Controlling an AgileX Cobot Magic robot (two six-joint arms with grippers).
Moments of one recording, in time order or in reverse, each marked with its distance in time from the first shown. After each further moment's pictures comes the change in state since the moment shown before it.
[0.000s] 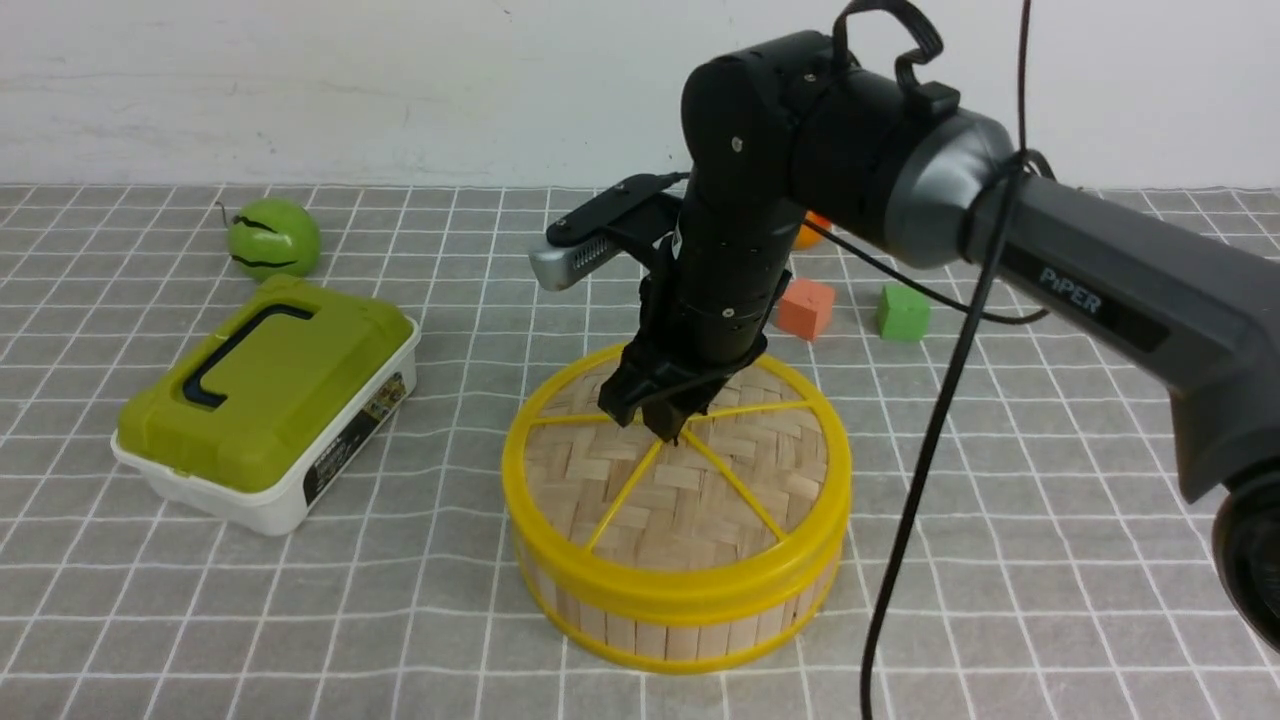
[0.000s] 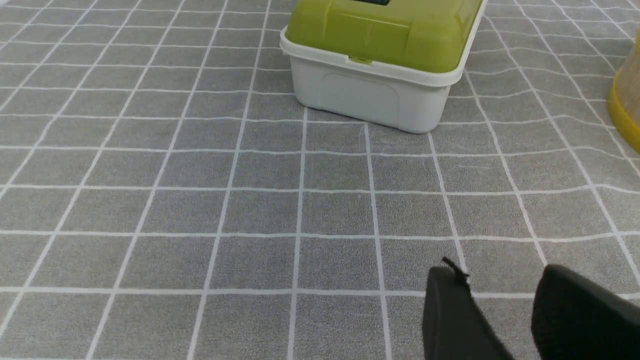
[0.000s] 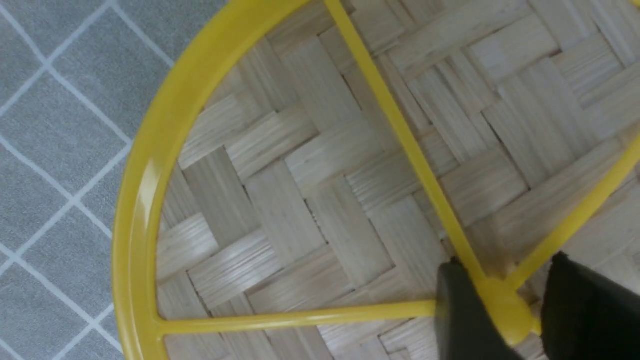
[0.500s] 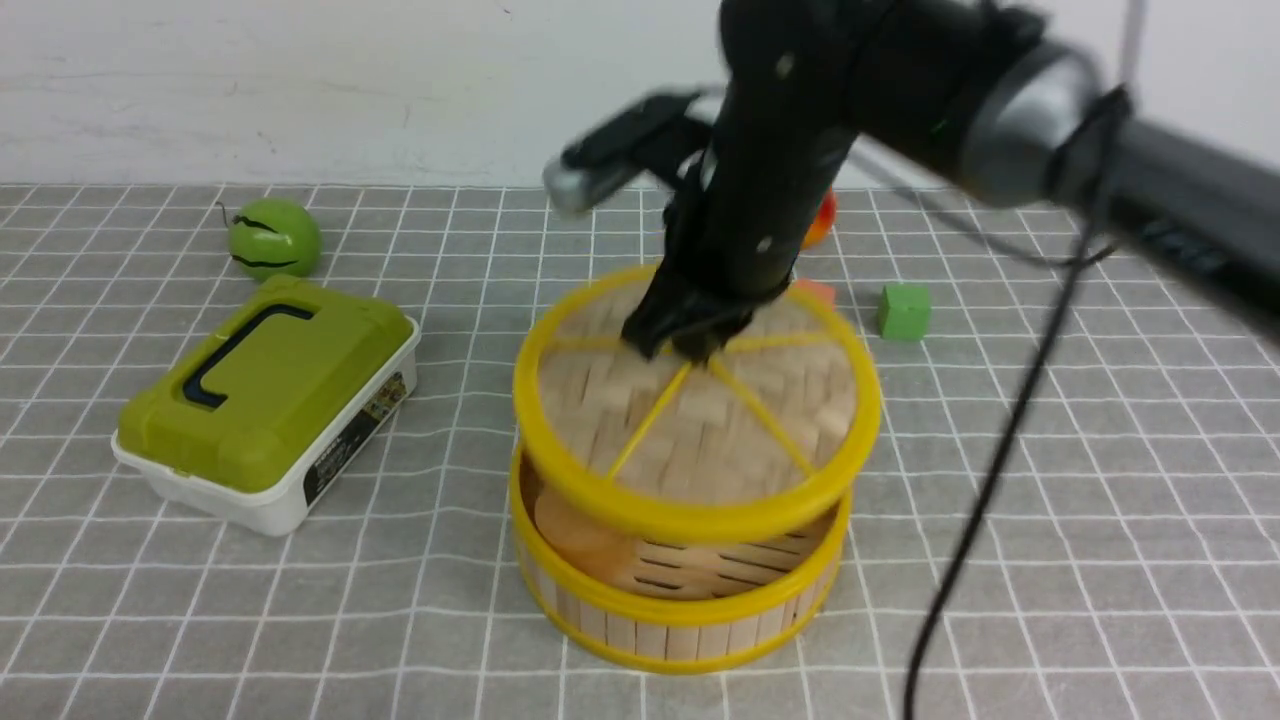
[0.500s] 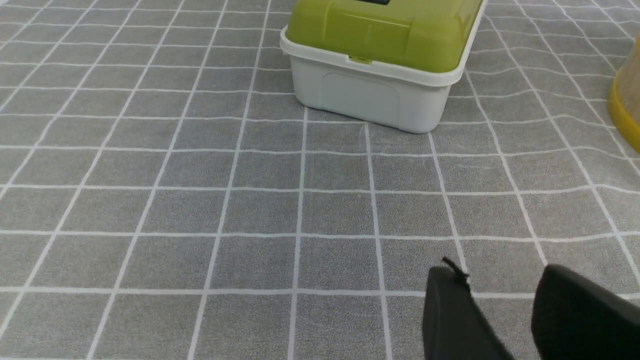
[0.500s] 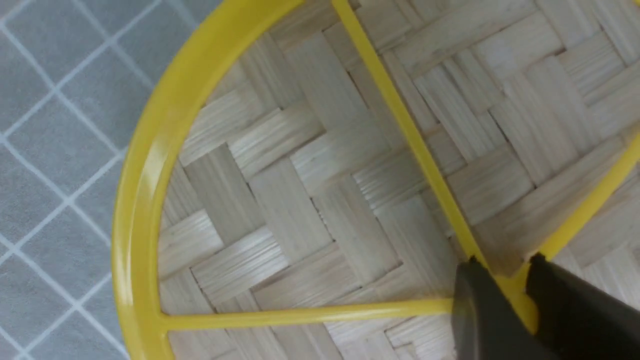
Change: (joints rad) right arm 0.000 -0.164 -0.012 -0.101 0.016 -0.001; left arm 0.000 0.000 0.000 0.000 0.000 0.000
